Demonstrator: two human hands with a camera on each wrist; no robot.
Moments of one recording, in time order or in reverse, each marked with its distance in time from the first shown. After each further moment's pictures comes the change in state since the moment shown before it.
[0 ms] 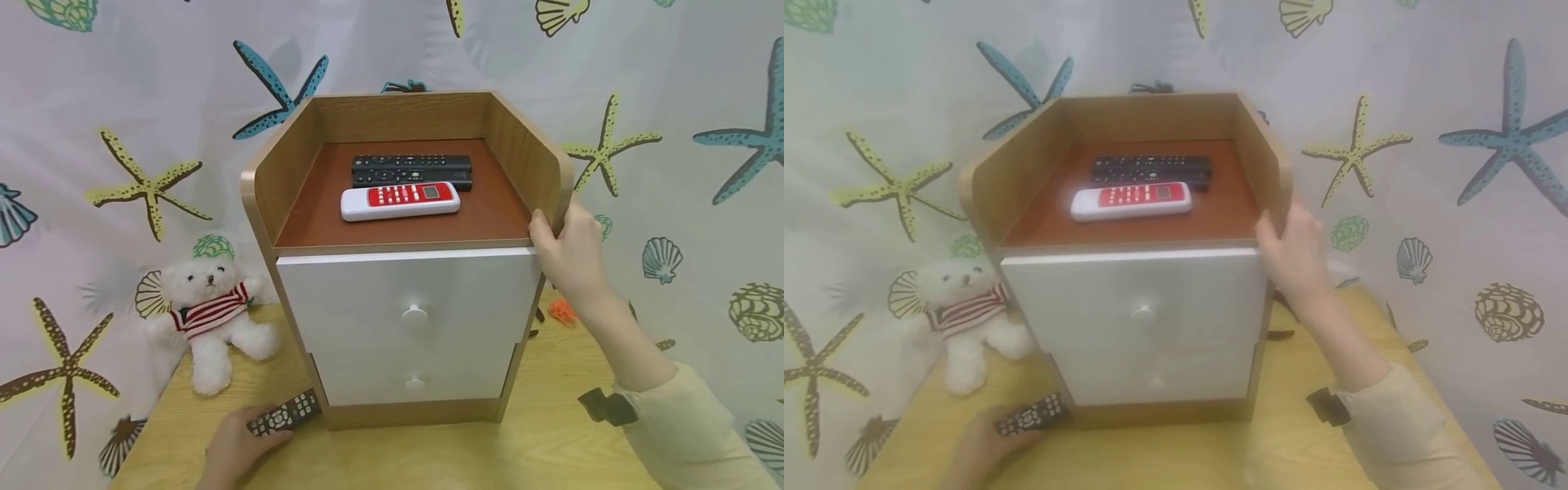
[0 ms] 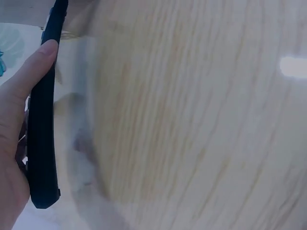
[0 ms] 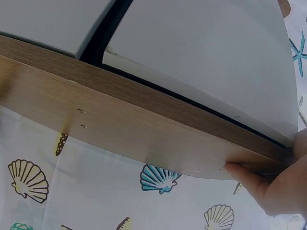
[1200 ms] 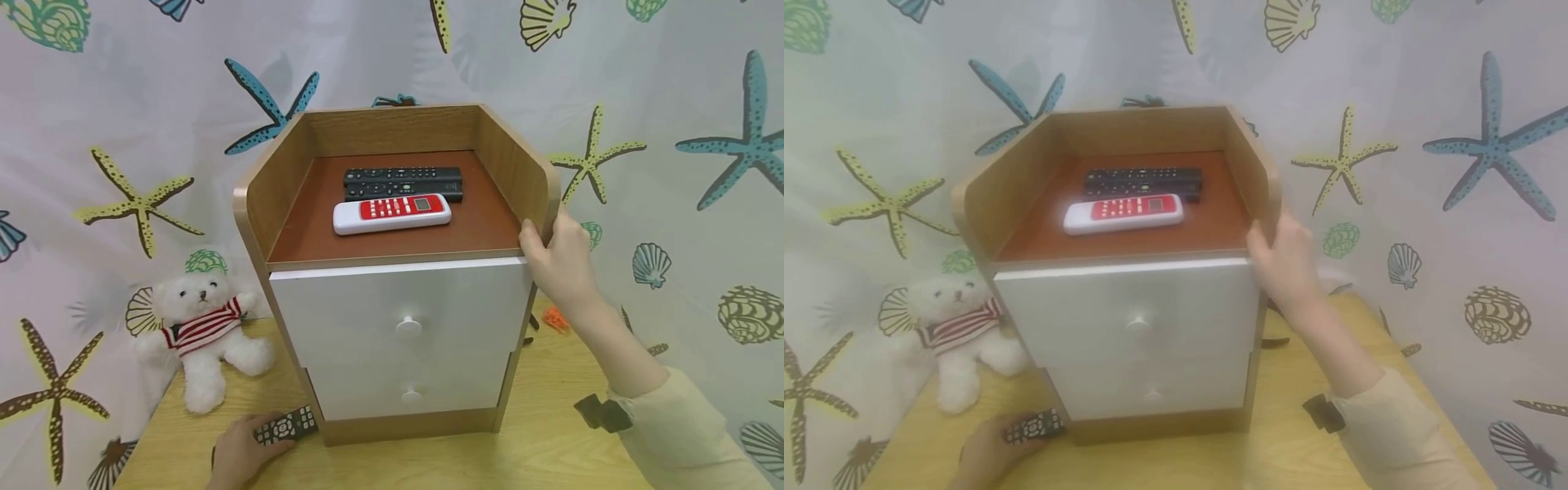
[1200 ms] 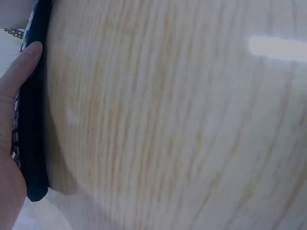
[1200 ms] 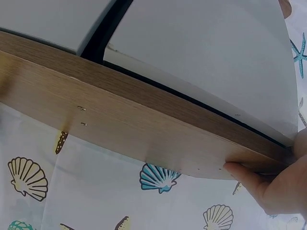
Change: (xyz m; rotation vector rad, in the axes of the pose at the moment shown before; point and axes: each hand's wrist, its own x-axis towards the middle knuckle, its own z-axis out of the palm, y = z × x) left_hand 0.018 0.003 0.012 0.158 -0.047 -0.006; right_hand 0.001 0.003 -0.001 0.017 -0.046 0.001
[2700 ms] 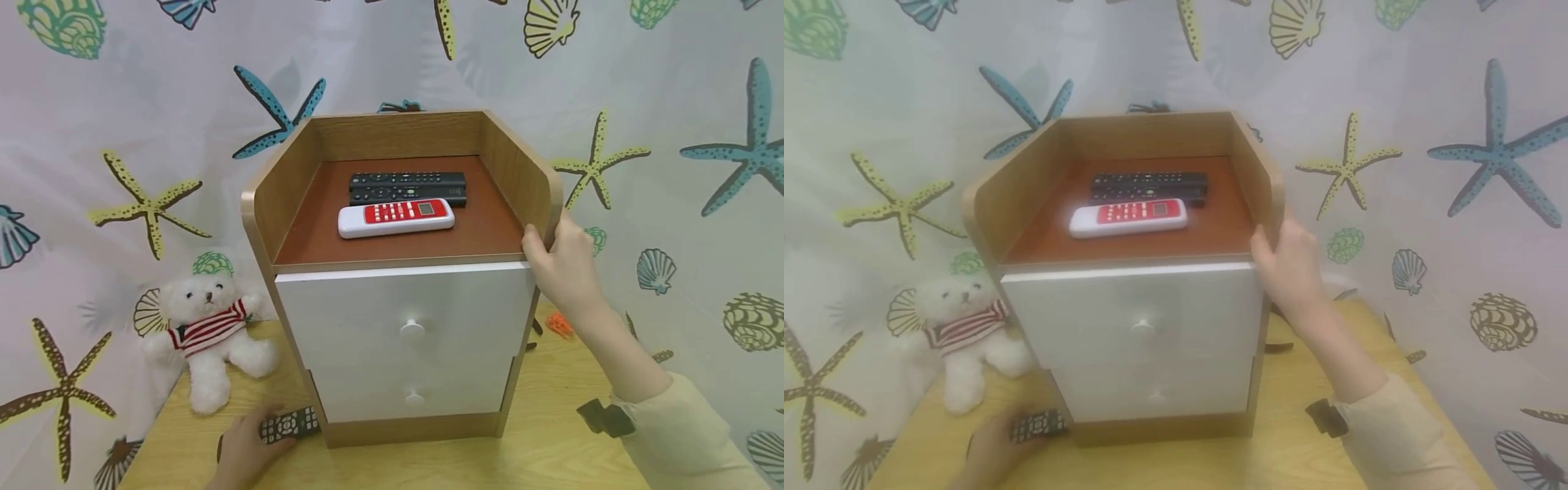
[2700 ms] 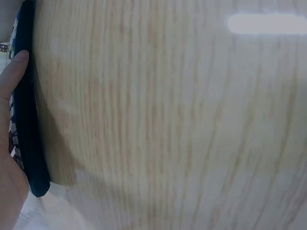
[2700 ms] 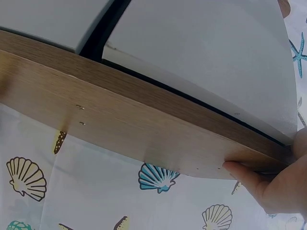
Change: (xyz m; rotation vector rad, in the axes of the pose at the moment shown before) left_hand 0.010 -0.007 0.004 -0.076 0.094 0.107; right_hand 0.000 0.000 -0.001 -0.054 0.012 -0.023
